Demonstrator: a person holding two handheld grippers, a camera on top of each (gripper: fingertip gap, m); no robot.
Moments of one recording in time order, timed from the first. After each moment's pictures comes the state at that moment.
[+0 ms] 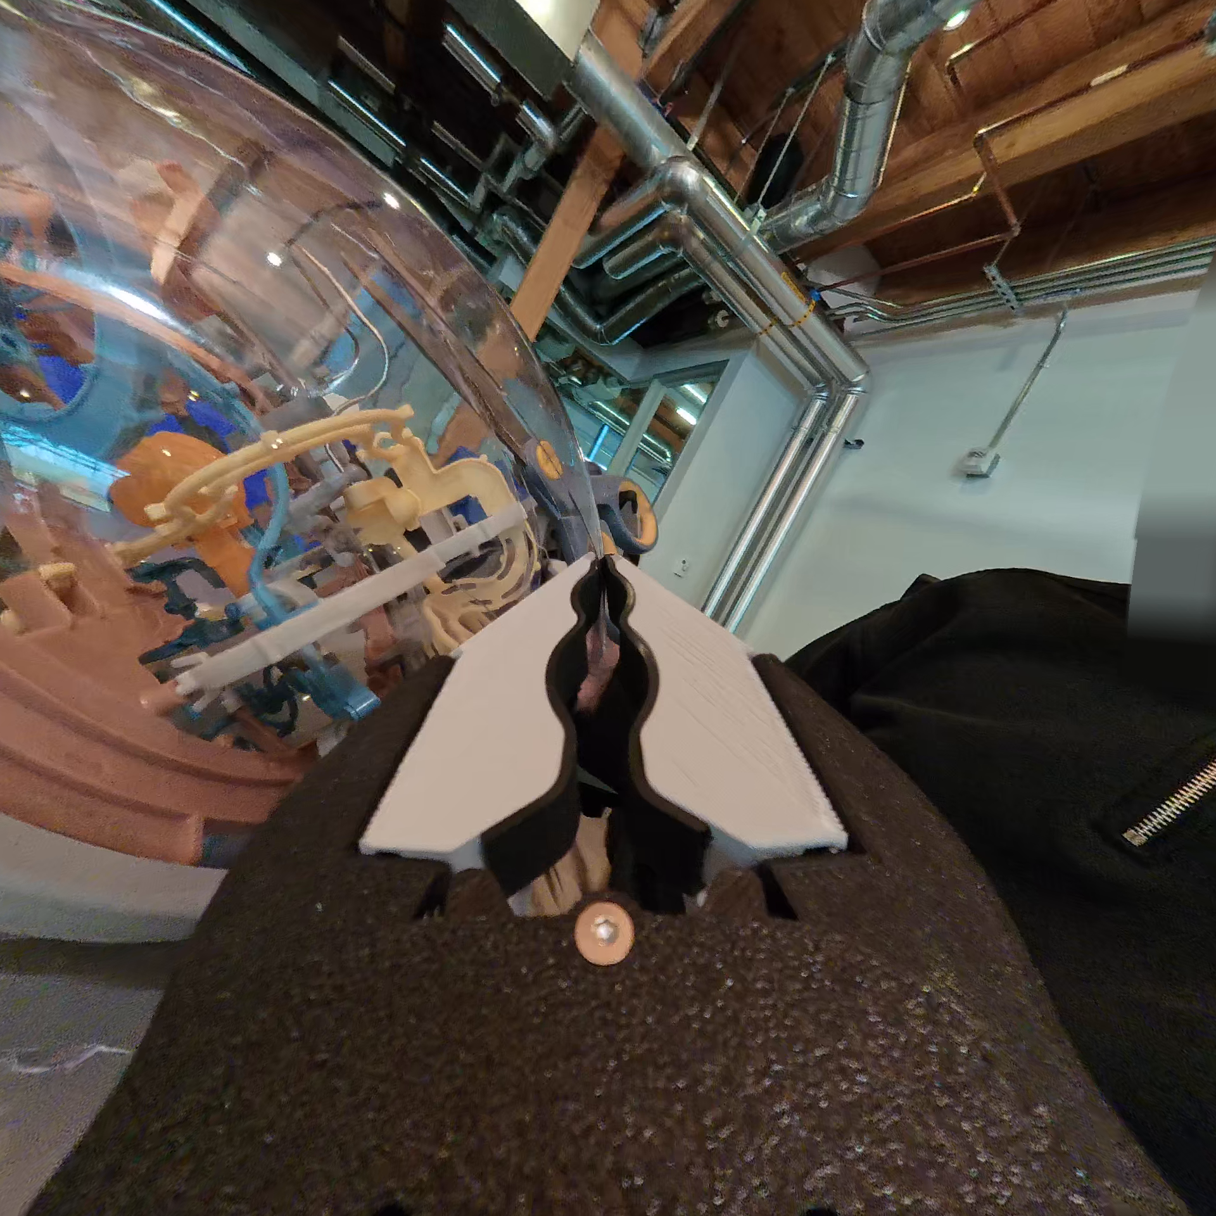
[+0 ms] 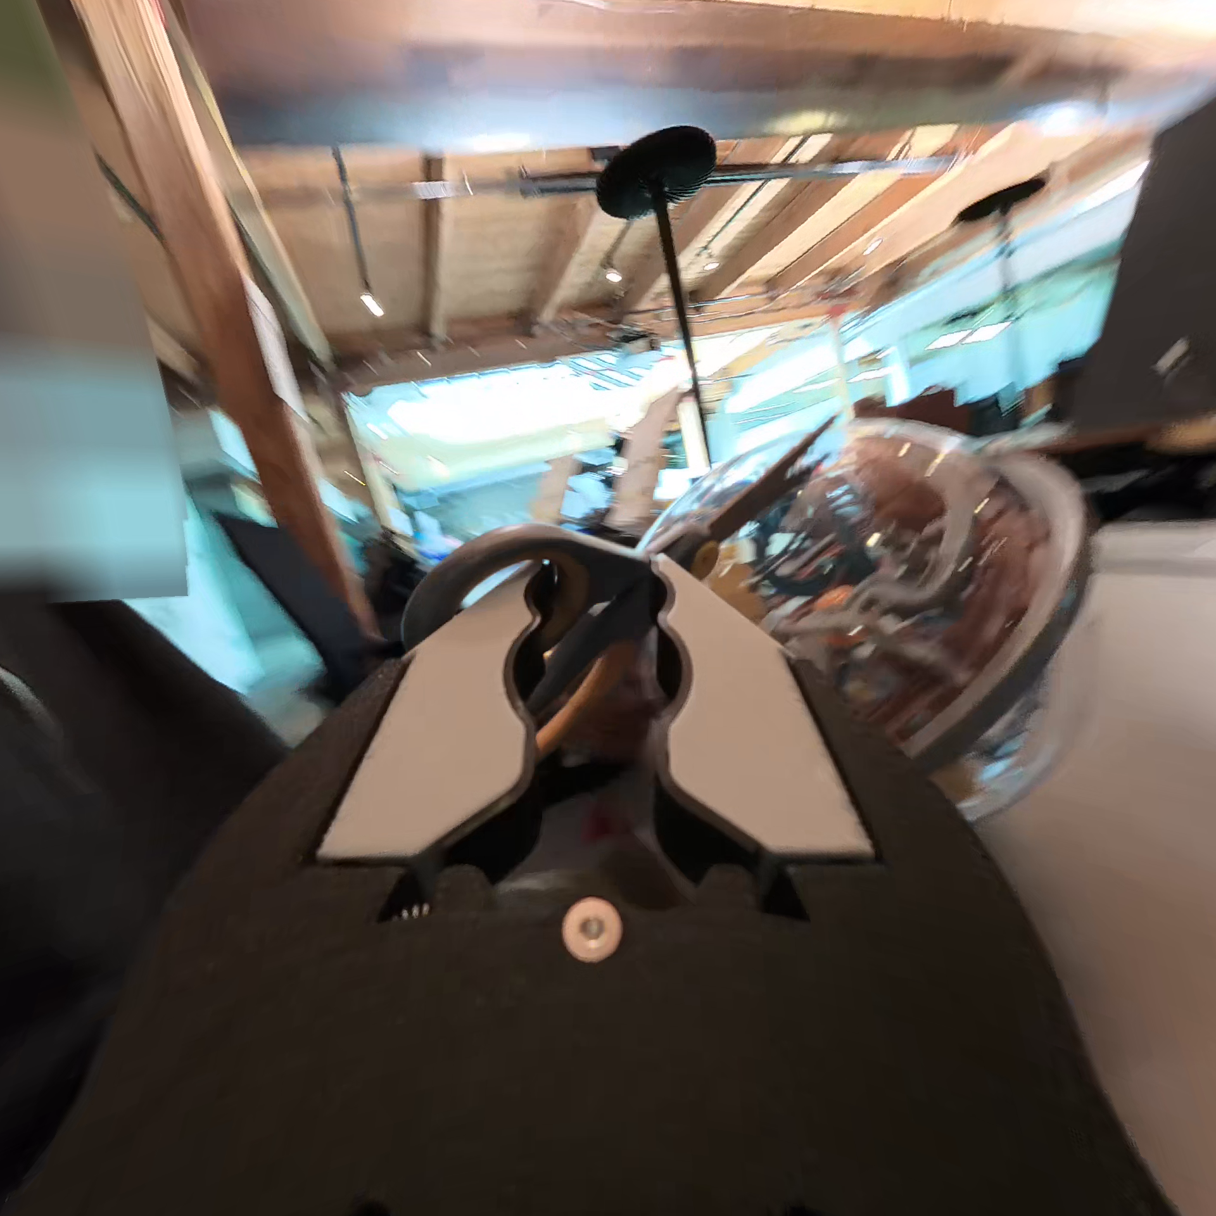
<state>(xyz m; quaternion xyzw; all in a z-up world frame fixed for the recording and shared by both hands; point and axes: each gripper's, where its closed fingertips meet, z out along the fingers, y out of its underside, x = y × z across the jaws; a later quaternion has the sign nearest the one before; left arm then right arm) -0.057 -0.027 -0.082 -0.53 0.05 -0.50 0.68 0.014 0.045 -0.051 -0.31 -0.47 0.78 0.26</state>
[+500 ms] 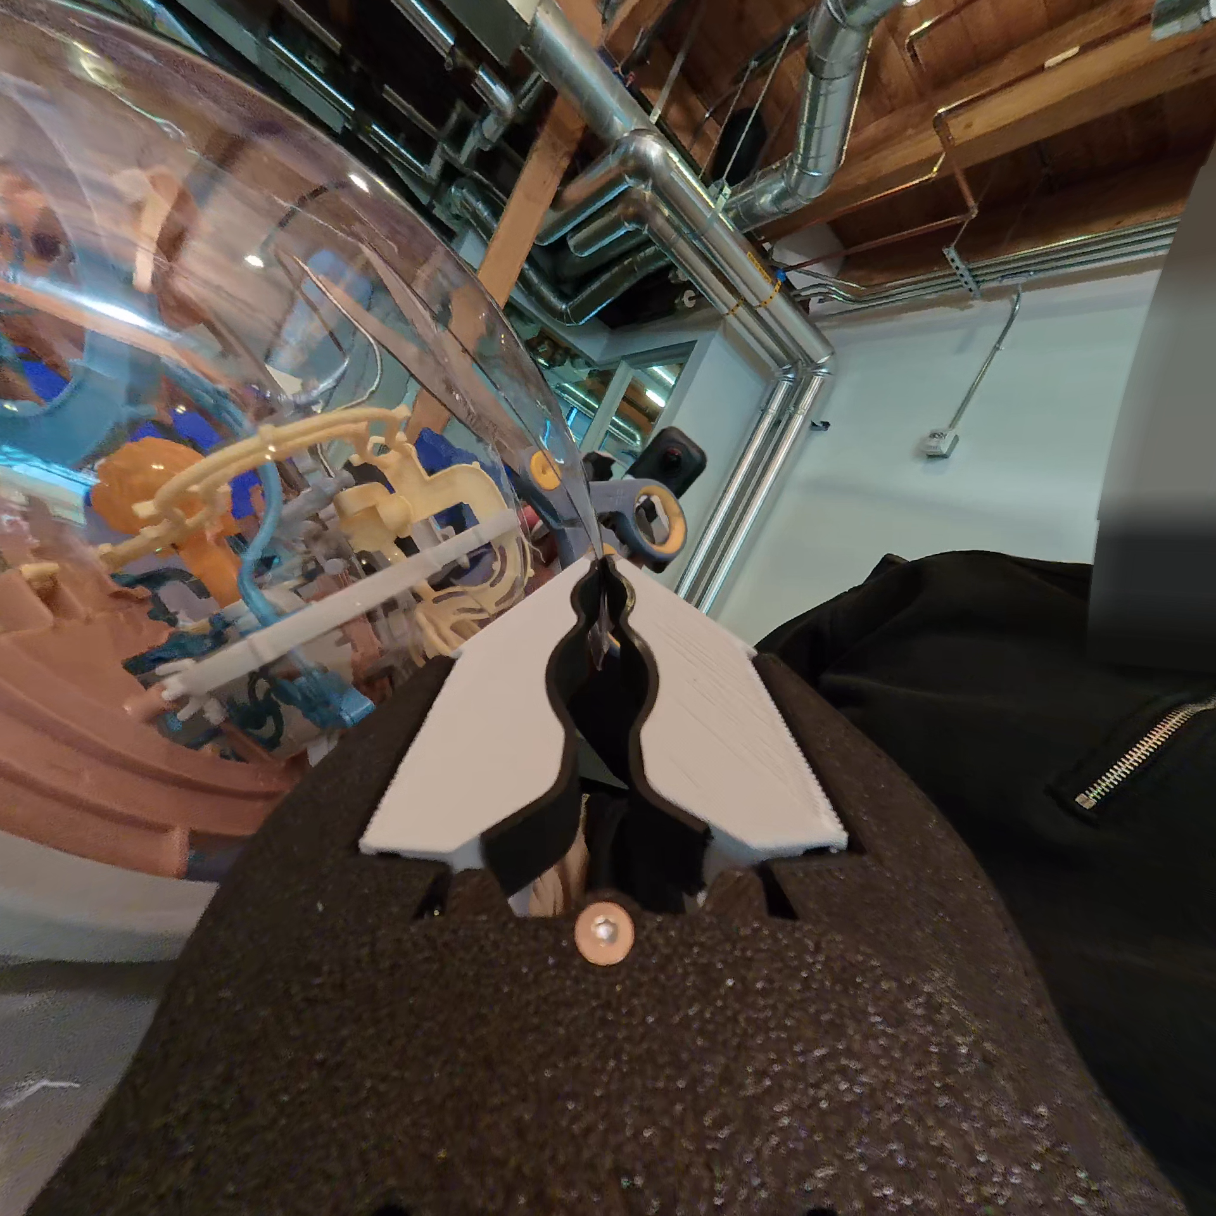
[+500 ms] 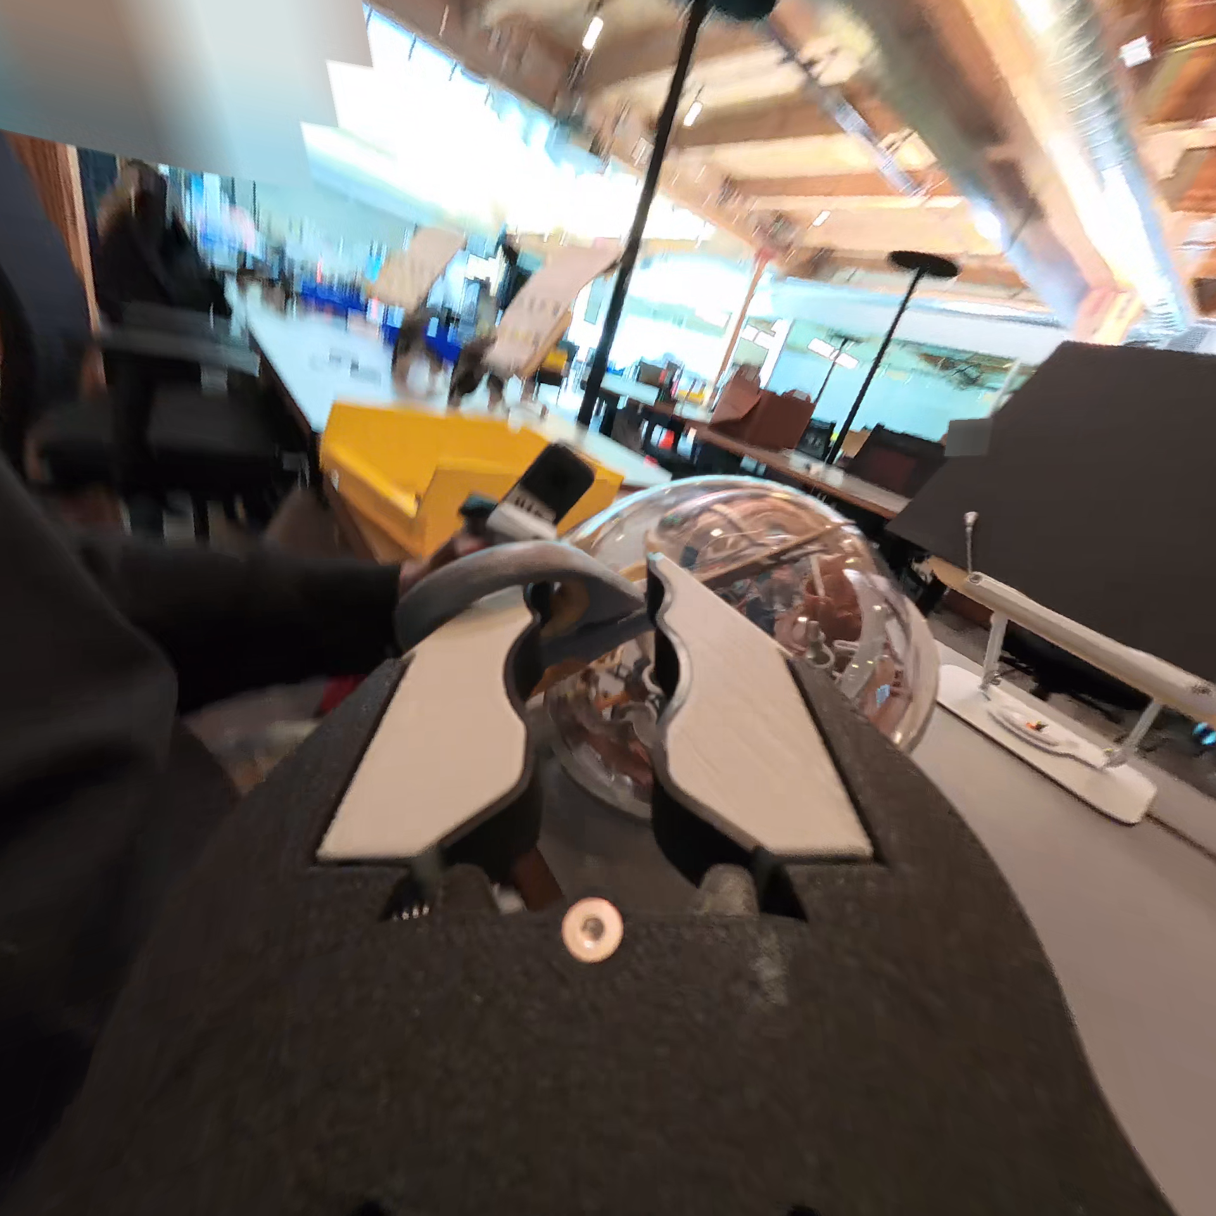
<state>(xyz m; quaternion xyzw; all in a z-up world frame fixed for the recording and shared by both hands) -0.050 -0.033 -0.082 -0.53 0.08 -0.51 0.67 0.021 0.018 -0.047 -0.24 -0.62 0.59 0.46</state>
